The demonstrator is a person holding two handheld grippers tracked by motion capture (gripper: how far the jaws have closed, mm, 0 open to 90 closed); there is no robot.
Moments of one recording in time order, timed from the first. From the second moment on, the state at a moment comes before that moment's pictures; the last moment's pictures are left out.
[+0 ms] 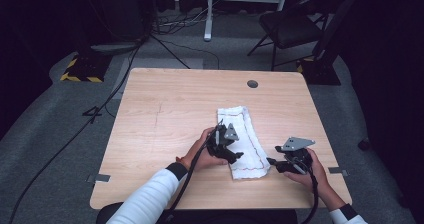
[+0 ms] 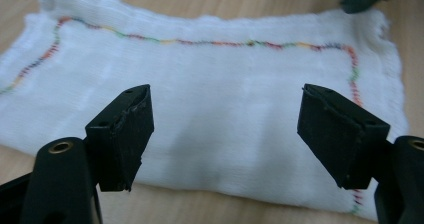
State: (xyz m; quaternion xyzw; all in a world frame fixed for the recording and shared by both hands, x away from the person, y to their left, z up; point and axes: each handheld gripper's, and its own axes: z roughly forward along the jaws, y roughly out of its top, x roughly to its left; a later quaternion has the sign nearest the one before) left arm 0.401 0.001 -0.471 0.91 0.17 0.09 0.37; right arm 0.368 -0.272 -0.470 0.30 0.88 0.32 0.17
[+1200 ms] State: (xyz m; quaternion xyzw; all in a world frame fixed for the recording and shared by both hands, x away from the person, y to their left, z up) left arm 0.358 0.040 -0.496 0.92 0.16 0.06 0.36; right arm 0.348 -0.239 -0.487 0.25 0.90 0.32 0.12
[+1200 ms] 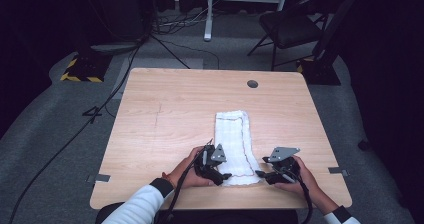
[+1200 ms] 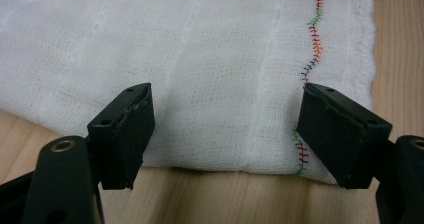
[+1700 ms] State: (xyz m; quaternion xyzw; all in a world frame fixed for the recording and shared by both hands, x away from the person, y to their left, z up) left arm 0.364 0.077 -0.475 0.90 0.21 0.09 0.36; right arm 0.362 -0.246 -0.470 0.26 0.89 0.36 0.12
